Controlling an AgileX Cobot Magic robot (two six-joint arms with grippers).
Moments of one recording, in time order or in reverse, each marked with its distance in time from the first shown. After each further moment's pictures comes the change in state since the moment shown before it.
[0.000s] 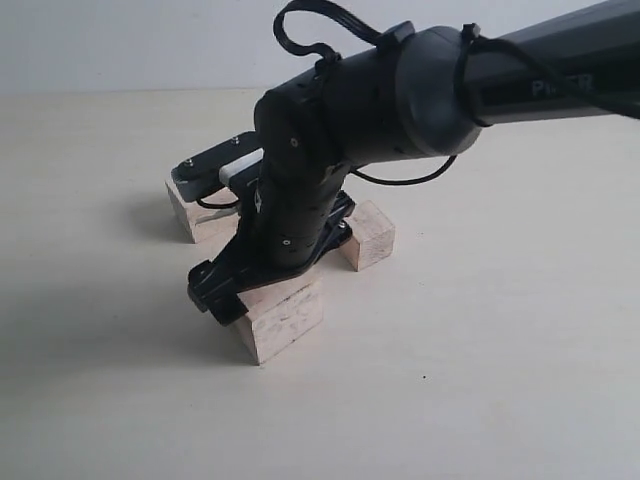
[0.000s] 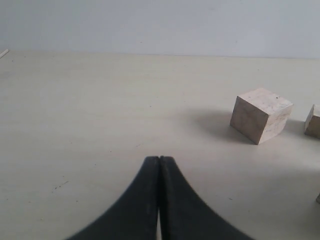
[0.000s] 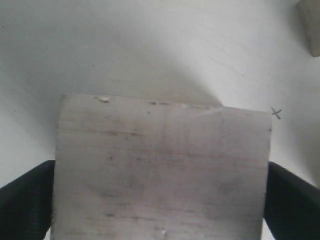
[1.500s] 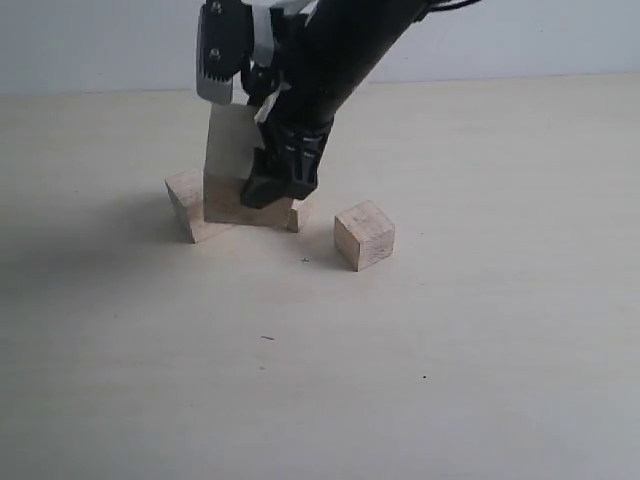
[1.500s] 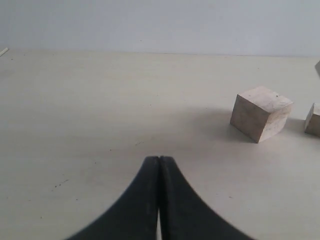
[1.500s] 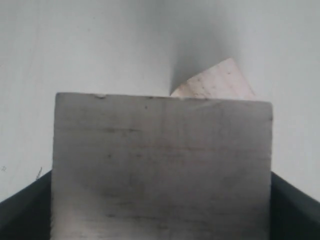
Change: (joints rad) left arm 0.000 0.000 0.000 0.000 0.006 0.000; right arm -0.244 -0.033 -0.244 0.443 0.171 -1.406
